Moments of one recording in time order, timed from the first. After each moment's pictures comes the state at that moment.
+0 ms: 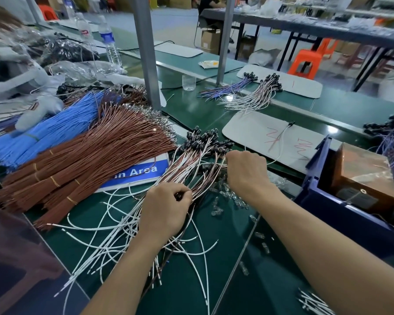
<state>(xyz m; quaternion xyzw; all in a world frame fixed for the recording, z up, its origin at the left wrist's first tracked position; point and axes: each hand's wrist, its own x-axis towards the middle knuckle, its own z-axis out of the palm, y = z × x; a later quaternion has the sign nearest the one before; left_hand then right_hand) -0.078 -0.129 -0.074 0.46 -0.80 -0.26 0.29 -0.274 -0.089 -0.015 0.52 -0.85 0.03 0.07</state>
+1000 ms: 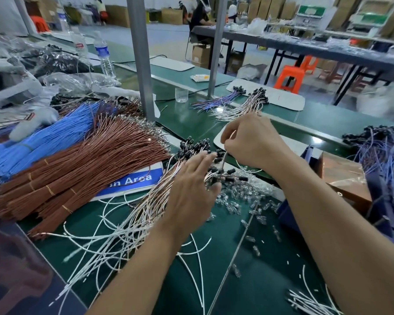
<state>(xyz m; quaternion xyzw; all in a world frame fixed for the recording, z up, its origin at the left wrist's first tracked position) -0.134 -0.116 -0.035 0.30 -0.86 -0.21 0.35 -0.260 -0.064 0.110 0.51 -0.82 0.26 -0.06</state>
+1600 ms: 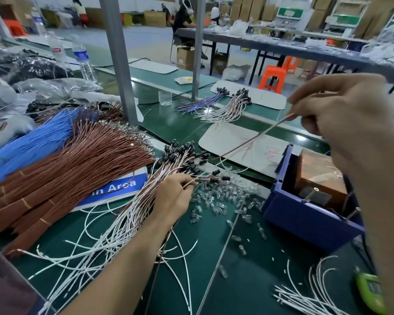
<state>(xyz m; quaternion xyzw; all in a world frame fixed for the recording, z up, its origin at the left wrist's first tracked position) -0.152 -0.152 -0.070 0.38 -0.82 -0.33 0.27 -0.297 0.036 0.174 0.38 -0.72 0.58 -0.02</state>
